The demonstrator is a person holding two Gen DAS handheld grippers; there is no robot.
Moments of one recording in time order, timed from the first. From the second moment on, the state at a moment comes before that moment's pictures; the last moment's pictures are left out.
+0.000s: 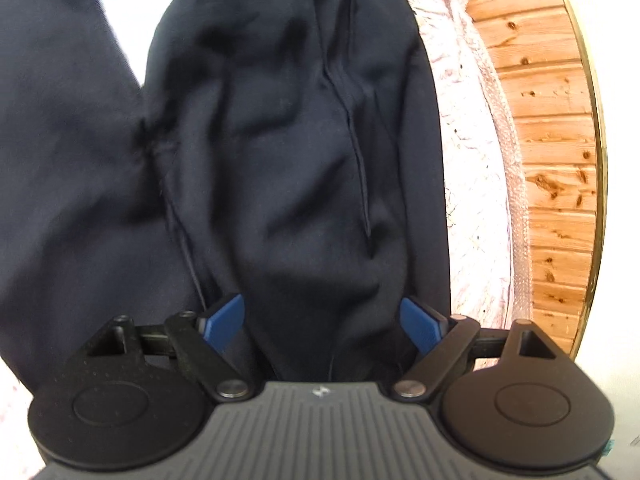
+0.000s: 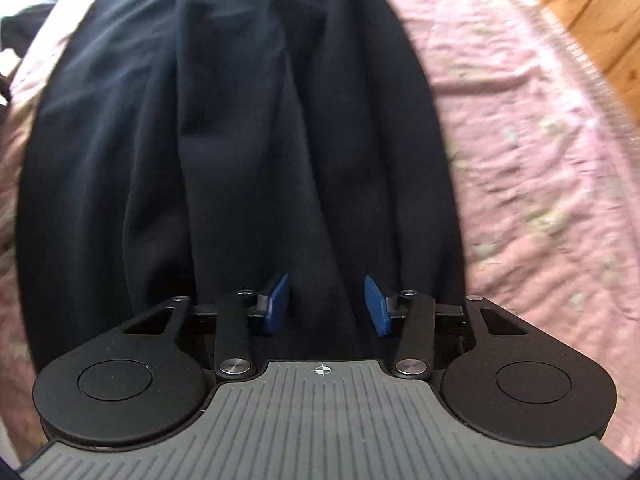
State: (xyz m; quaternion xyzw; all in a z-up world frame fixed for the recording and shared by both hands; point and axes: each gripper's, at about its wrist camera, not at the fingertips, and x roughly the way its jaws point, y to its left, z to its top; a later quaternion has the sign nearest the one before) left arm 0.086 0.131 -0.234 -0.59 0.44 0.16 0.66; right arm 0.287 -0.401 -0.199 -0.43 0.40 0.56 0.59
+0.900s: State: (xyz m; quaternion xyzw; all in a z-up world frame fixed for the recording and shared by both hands) left arm 0.150 0.056 -0.242 -0.52 0.51 0.11 0.68; right arm 0.163 -0.468 -0.131 -0.38 0.29 0.53 0.70
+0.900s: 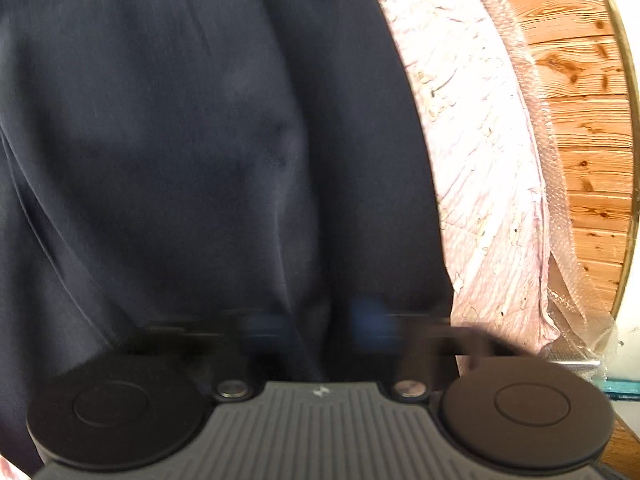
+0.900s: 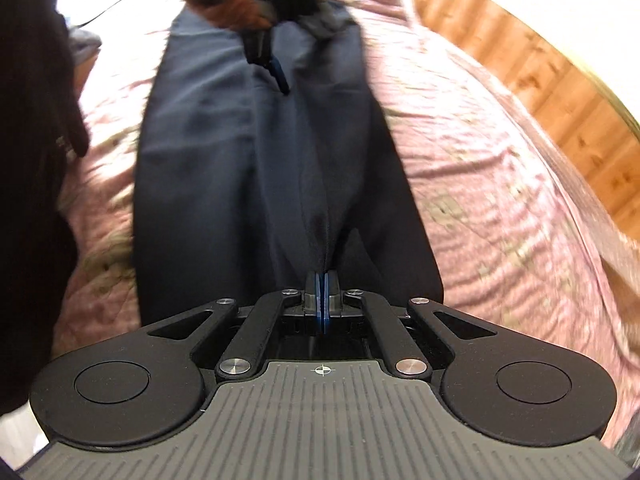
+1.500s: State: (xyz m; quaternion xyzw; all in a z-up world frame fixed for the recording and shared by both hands) left arm 0.035 0.086 -0.246 -0.55 0.43 0.04 0.71; right arm 0.225 -0.555 -0.158 0.24 0.55 0.12 0.79
